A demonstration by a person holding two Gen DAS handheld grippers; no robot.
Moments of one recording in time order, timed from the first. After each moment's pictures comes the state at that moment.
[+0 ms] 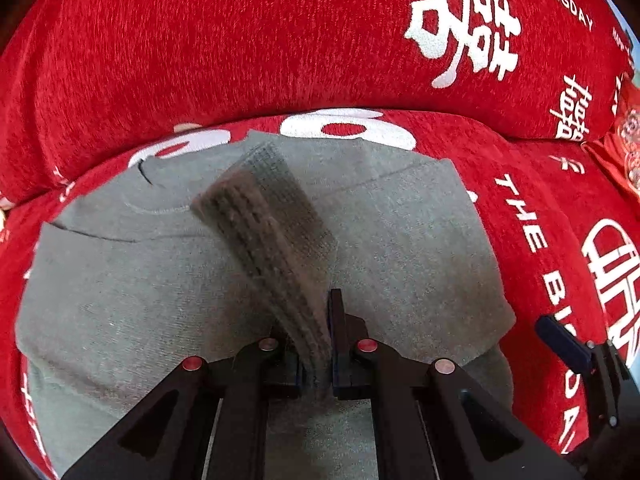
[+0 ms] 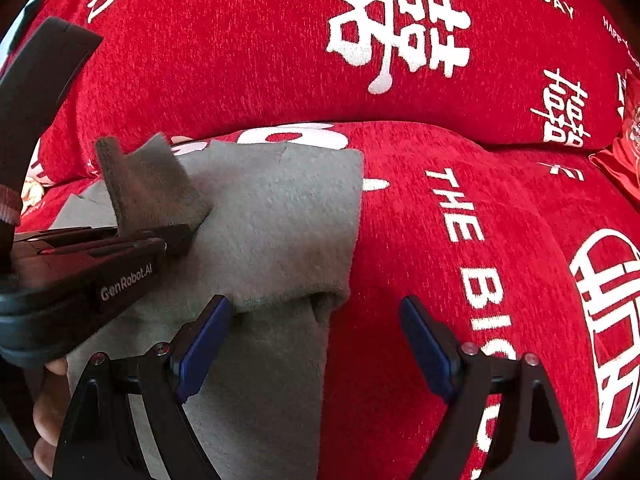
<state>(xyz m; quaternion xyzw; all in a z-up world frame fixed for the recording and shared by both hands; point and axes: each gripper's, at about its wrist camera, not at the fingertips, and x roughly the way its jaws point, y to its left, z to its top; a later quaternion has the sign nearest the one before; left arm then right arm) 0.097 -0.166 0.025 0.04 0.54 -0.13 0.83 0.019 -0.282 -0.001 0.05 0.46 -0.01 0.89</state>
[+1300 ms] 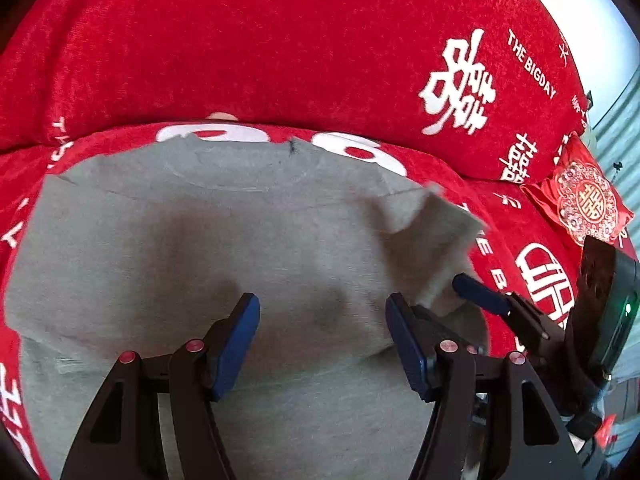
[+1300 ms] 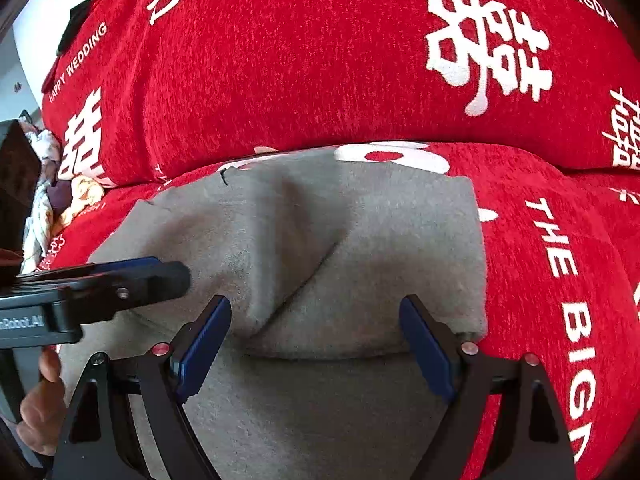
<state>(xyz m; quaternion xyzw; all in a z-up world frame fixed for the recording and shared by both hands) 0.079 -0.049 0.045 -0.08 0.52 -0.22 0.82 0.039 -0.227 0.003 0.08 0.43 0.09 0.89</state>
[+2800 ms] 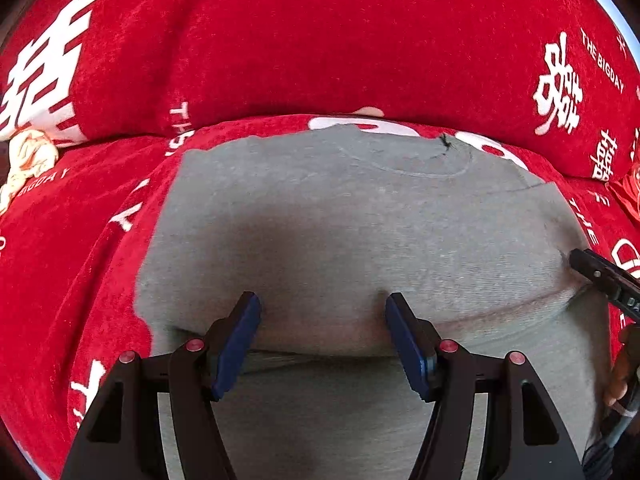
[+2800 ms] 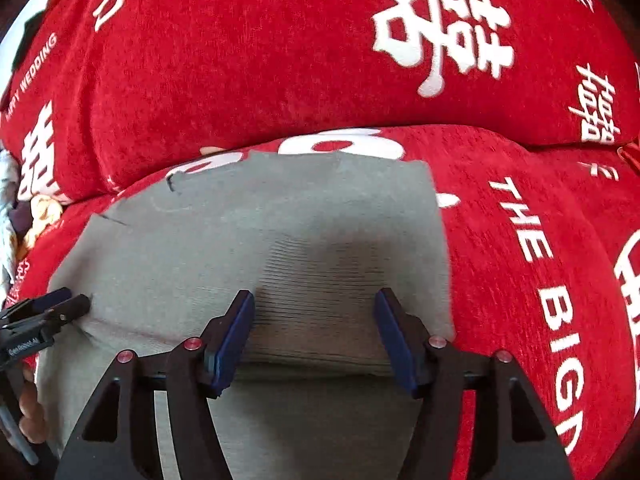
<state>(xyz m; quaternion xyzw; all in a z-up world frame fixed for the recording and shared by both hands) 0.077 0.048 0.019 0.00 0.50 -0.08 0.86 0.049 -0.256 0.000 0.10 0.44 0.02 0.89</state>
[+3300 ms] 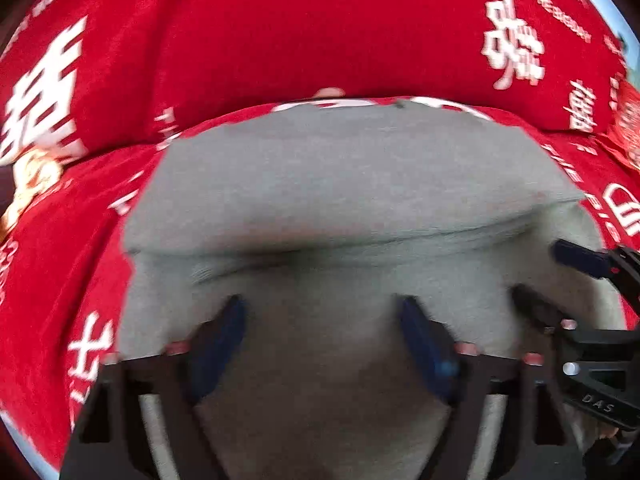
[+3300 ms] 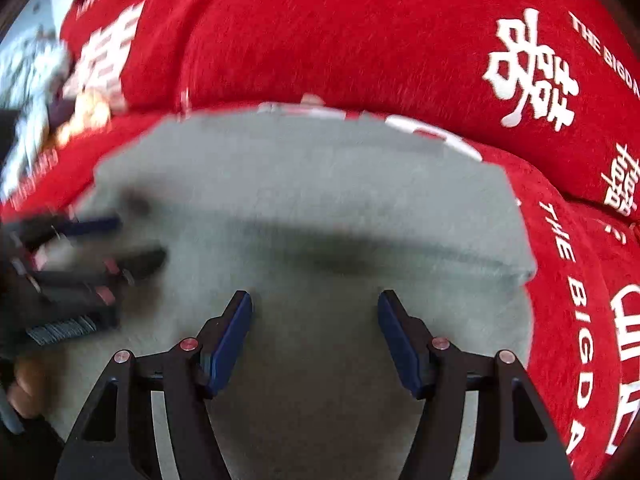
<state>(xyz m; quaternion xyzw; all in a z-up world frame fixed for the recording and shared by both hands) 0.015 0.020 0.015 0.05 0.49 -0.09 0.87 -0.009 -0.152 -0.001 -0.05 0.46 0.08 0.88</state>
